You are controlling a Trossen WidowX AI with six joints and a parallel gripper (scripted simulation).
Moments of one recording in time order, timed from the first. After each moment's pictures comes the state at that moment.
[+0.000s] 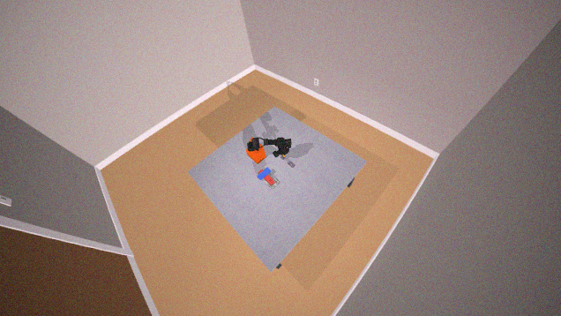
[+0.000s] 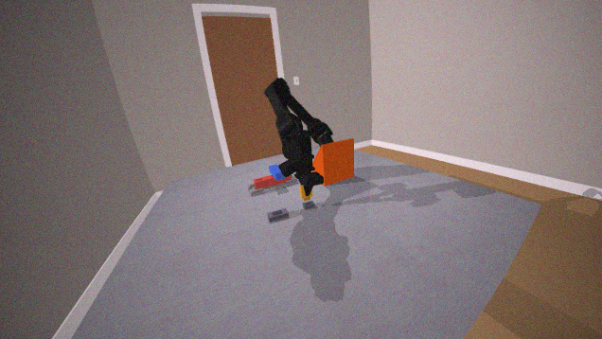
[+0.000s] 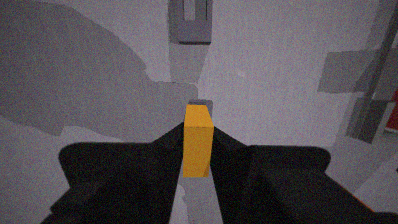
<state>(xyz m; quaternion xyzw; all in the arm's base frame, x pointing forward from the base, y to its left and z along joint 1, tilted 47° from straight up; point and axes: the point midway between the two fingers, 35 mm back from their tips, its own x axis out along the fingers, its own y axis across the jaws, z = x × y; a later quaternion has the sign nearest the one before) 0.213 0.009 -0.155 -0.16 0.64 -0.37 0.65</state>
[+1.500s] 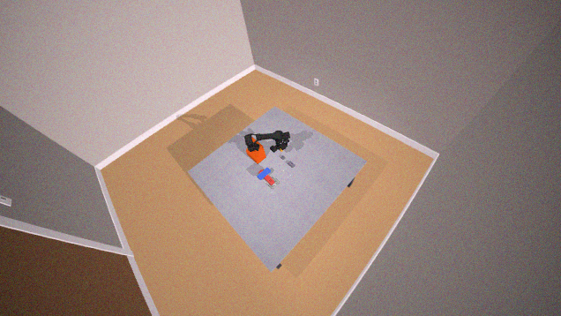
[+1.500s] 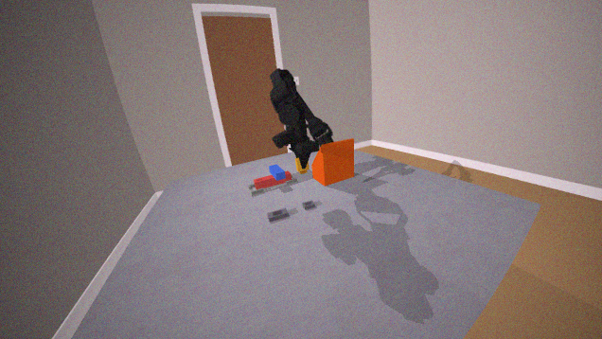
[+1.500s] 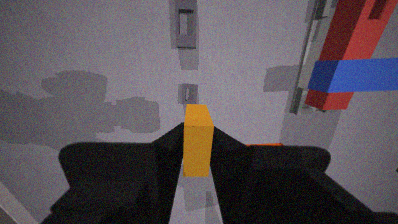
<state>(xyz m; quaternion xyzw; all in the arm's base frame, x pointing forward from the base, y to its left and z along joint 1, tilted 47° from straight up) 0.223 0.068 -0.076 -0.16 0.66 -0.37 0.63</state>
